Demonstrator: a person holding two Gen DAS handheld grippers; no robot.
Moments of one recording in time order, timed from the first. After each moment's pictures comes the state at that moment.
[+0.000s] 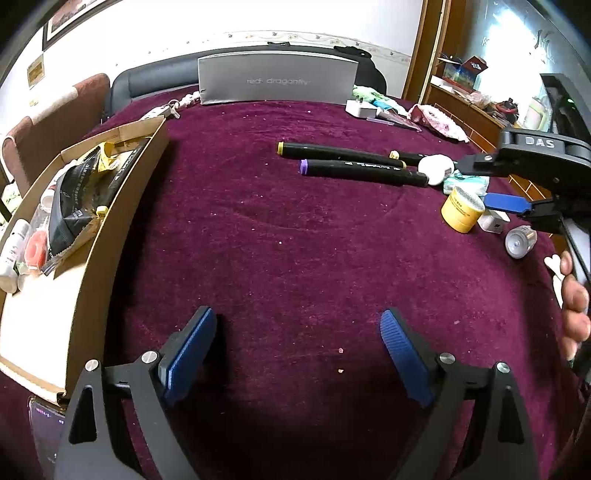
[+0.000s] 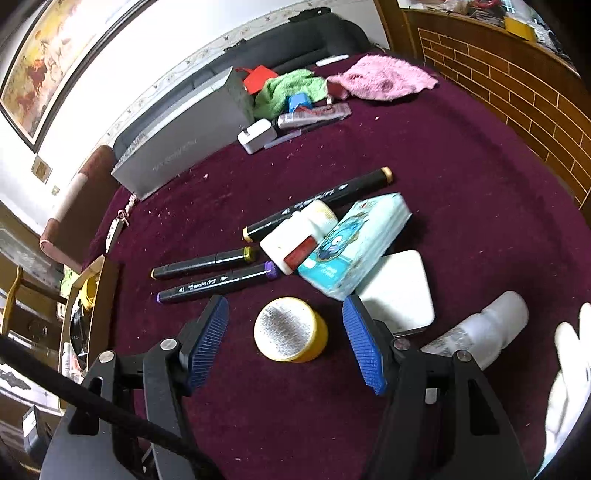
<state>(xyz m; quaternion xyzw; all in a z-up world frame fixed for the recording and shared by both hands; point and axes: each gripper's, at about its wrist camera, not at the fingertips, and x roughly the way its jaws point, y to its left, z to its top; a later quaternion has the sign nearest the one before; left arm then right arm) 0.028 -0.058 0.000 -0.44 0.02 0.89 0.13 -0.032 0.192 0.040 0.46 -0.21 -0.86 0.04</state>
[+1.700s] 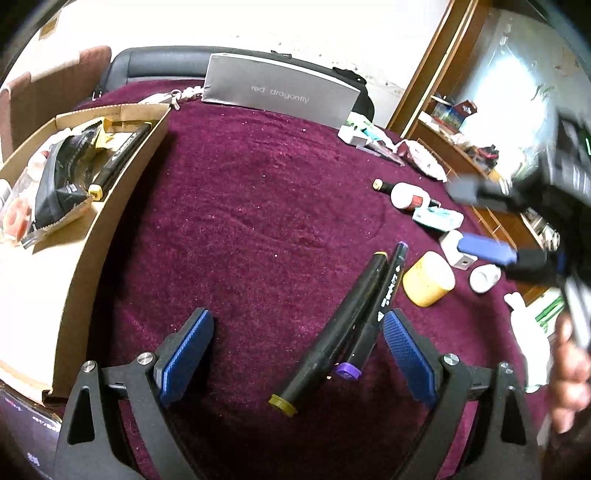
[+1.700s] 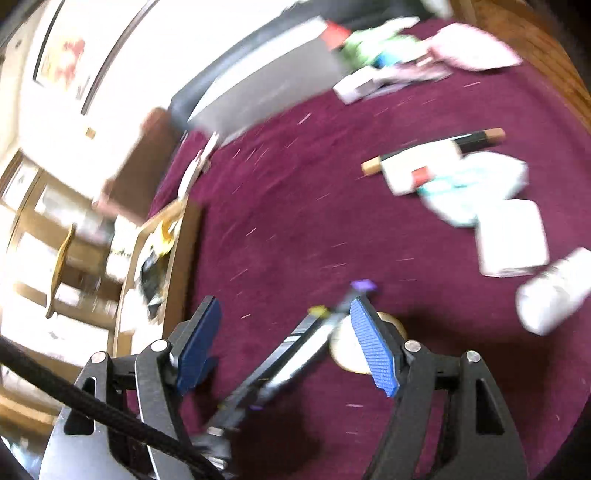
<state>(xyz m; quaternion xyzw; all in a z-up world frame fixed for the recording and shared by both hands) 0.024 -0.090 0.004 -0.42 -0.10 0.88 0.19 0.002 0.142 0.056 0.48 -0.23 -0.83 0.15</state>
